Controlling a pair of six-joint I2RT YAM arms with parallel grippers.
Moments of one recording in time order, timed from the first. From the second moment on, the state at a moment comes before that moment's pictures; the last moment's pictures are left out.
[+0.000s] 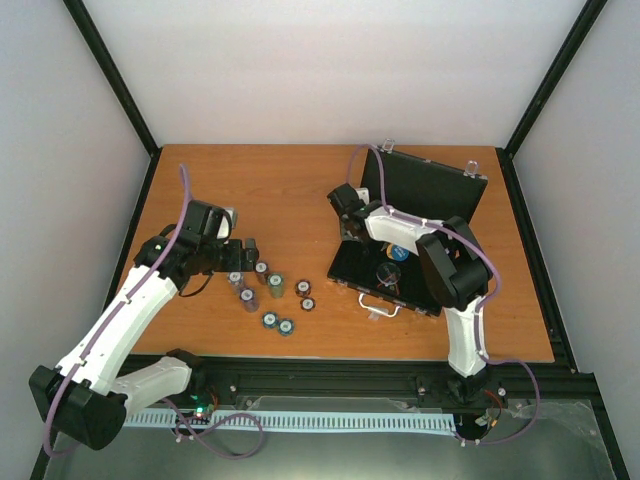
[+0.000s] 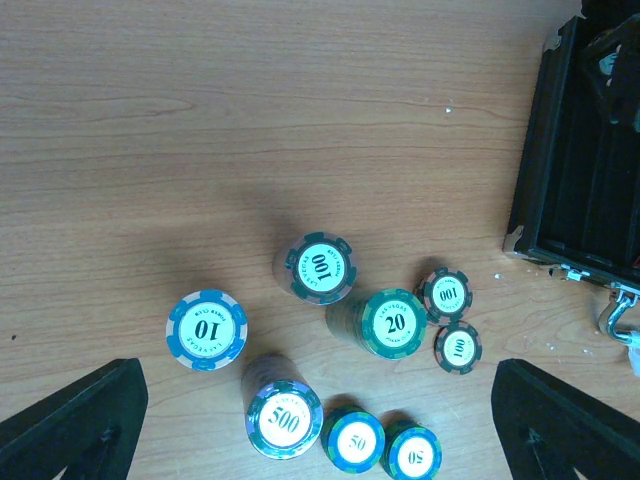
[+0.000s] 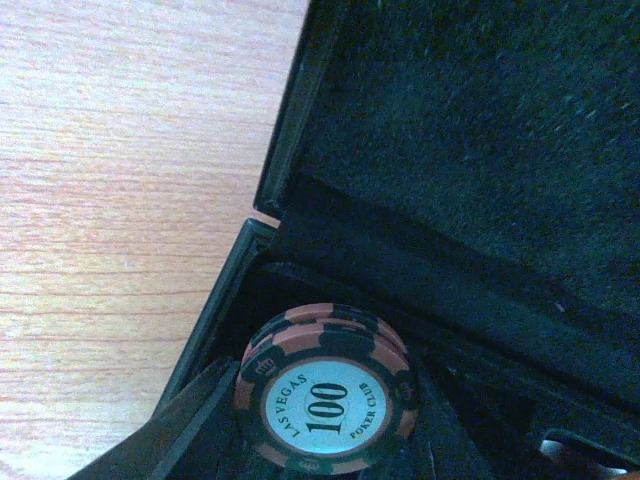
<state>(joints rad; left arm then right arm) -0.38 1.05 1.03 -0.95 0.03 -0.39 0.61 2.03 1.42 -0.50 0.42 0.42</state>
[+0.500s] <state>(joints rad) -0.38 1.06 1.03 -0.95 0.03 -0.38 0.60 2.07 1.42 -0.47 0.42 0.47</state>
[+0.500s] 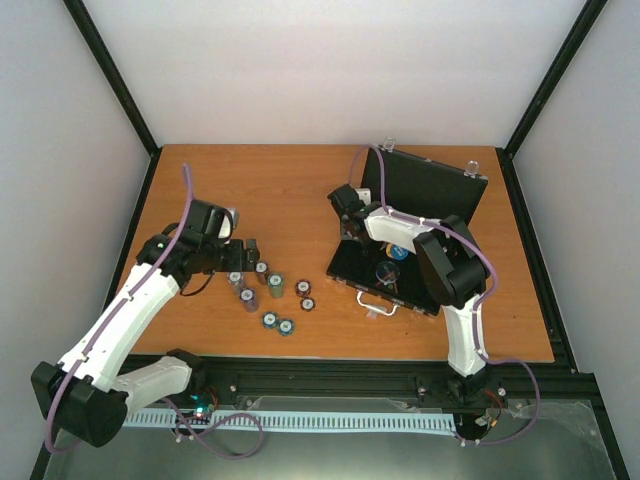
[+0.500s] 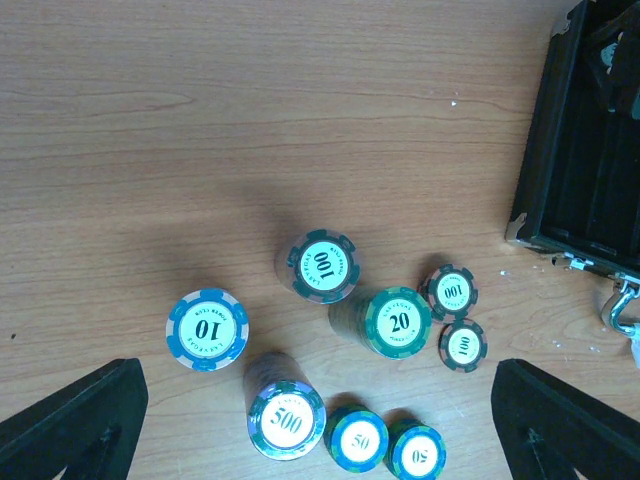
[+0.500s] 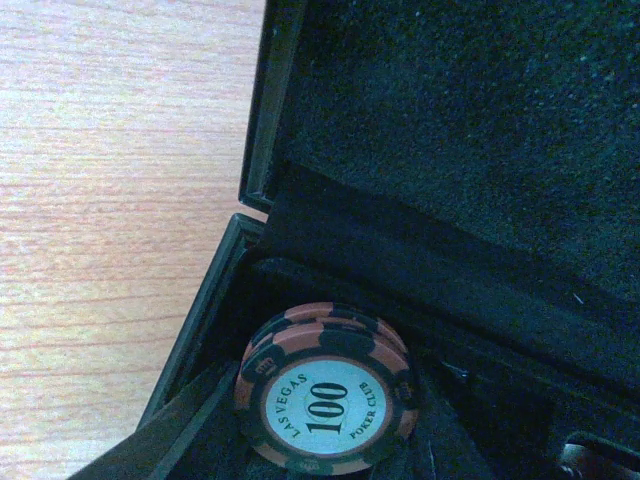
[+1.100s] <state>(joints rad) -0.38 1.08 1.03 -0.95 0.03 -0.38 0.59 2.08 1.42 -0.46 0.41 0.49</state>
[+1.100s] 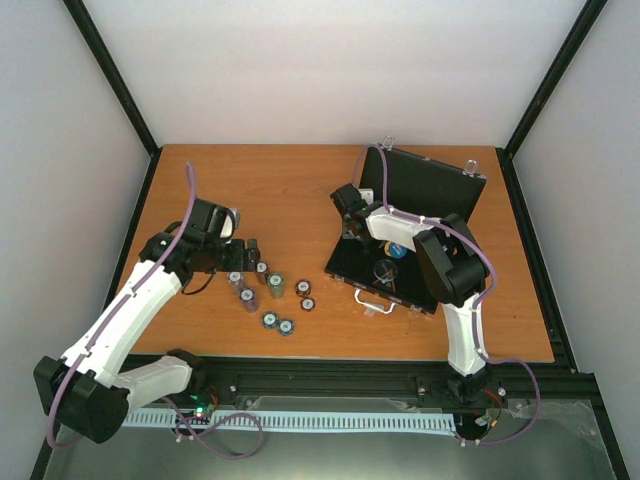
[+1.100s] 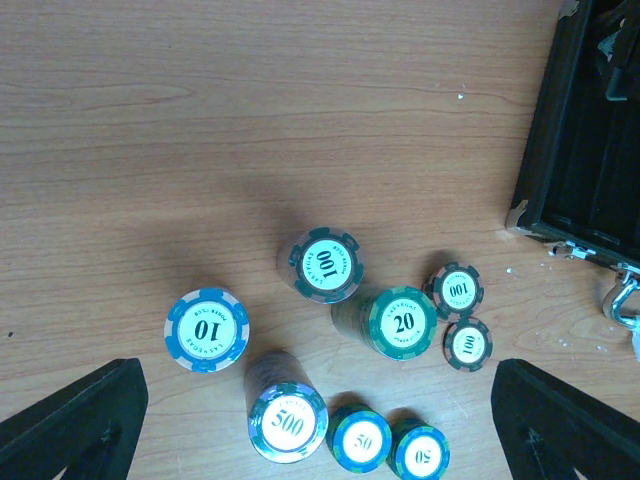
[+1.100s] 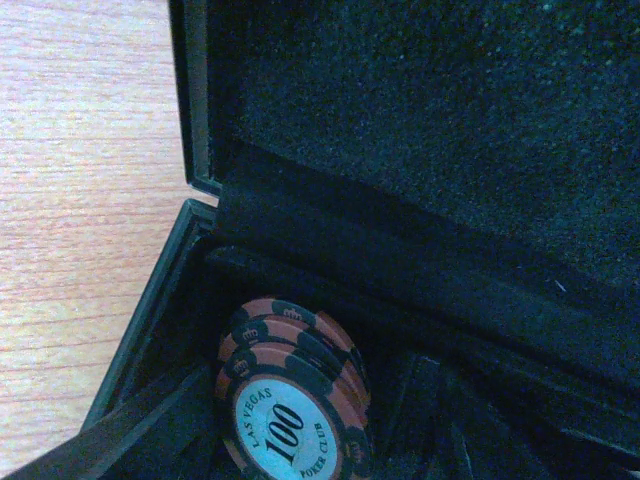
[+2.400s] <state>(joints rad) -0.38 1.11 1.09 -0.94 -0.01 -0.39 0.60 1.86 1.47 -0.64 0.14 0.33</state>
